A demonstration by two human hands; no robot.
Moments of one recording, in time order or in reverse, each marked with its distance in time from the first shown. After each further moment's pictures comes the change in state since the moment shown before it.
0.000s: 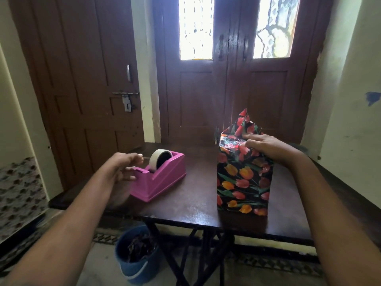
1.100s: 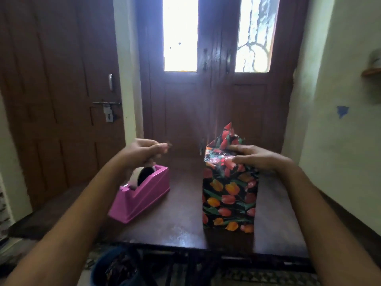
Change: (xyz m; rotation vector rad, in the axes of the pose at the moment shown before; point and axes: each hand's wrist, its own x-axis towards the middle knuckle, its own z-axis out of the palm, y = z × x) left_hand -0.044 0.063 0.058 0.130 -0.337 0.487; right_hand 0.007 0.007 -0.018 0.109 -0.153 0.033
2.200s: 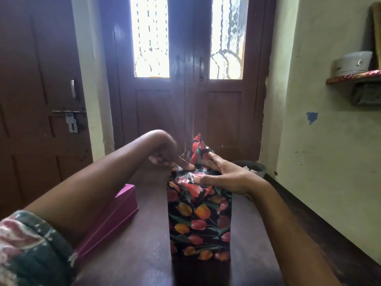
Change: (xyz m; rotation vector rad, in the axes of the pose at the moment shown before) left_hand 0.117 0.074 0.117 1.188 -0.532 -0.276; right_hand -0.002 0.006 0.004 0.155 0.033 -0.020
